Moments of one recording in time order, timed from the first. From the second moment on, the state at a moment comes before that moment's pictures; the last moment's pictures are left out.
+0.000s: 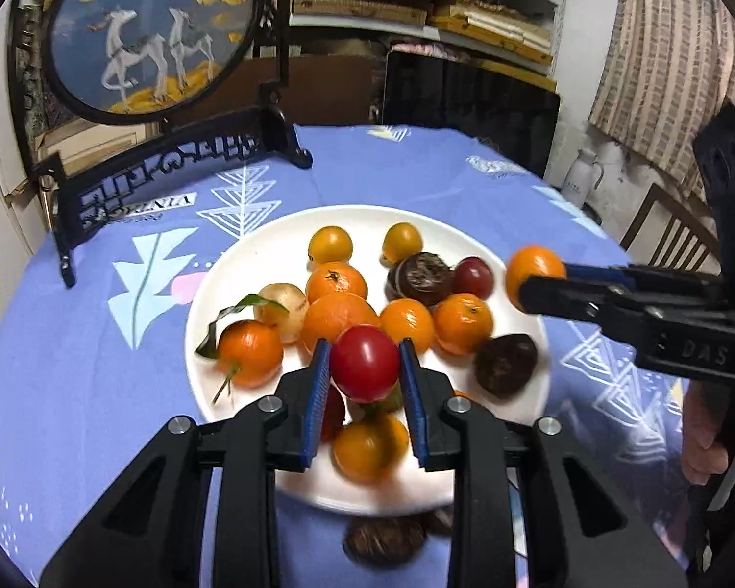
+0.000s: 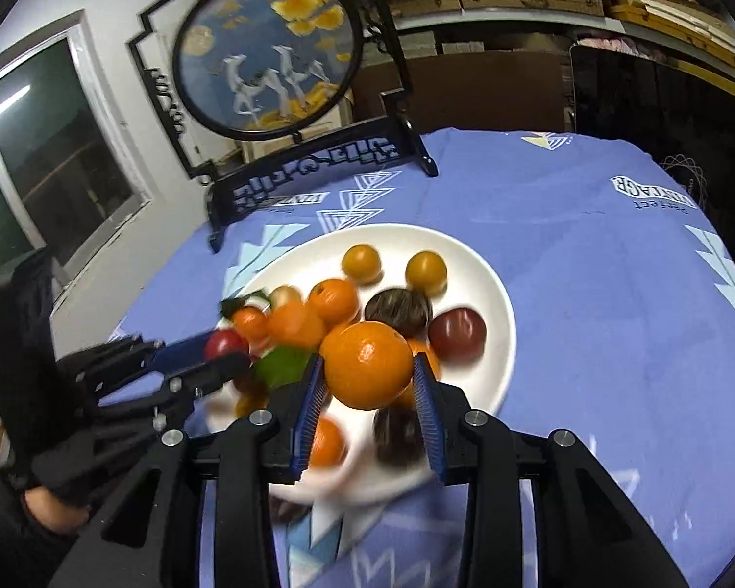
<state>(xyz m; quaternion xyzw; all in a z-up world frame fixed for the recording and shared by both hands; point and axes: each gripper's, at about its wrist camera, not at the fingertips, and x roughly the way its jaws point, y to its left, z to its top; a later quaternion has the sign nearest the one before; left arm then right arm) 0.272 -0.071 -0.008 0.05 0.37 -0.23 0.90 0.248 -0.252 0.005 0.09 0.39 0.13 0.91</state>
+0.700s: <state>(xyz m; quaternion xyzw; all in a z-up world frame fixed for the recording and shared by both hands) 0.203 -0.051 -0.051 0.13 0.40 -0.22 0.88 0.148 -0.275 -0.028 0.13 0.39 0.14 0.90</state>
